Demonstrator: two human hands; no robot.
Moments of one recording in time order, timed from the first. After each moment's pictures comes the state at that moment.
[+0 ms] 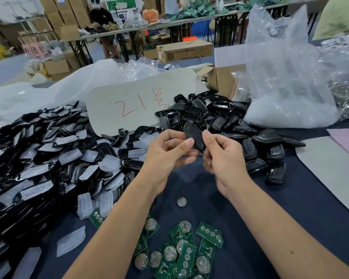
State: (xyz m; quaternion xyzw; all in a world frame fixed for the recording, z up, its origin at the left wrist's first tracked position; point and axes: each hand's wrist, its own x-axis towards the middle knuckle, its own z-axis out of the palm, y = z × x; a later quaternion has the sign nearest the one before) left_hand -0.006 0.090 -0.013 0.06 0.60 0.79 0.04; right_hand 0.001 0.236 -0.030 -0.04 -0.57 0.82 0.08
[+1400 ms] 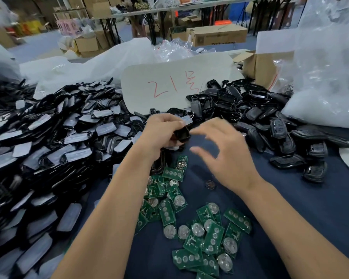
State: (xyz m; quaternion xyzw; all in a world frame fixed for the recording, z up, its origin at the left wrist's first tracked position) left_hand -0.021 0.018 0.005 -0.11 0.75 0.65 0.01; right_hand 0.013 0.204 -0.029 0.33 -0.82 0.40 0.24
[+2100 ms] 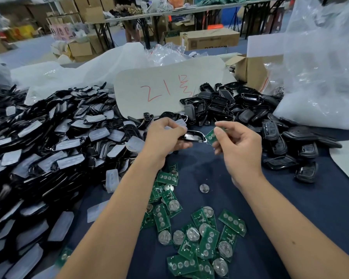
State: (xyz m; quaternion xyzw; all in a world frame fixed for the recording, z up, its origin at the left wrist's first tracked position) left_hand -0.021 0.040 -0.004 -0.11 0.73 0.68 -0.01; right_hand -0.007 0.217 -0.048 0.04 -0.67 0.72 0.19
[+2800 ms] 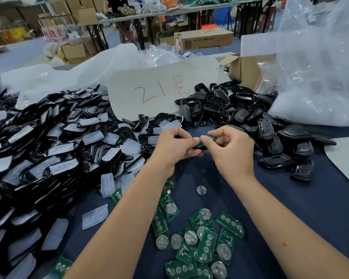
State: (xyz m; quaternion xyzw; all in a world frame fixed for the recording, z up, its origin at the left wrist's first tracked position) left_hand -0.014 0.064 -0.016 -0.08 0.69 0.72 0.06; right_hand -0.006 0.214 -0.045 0.00 -0.79 0.57 0.21
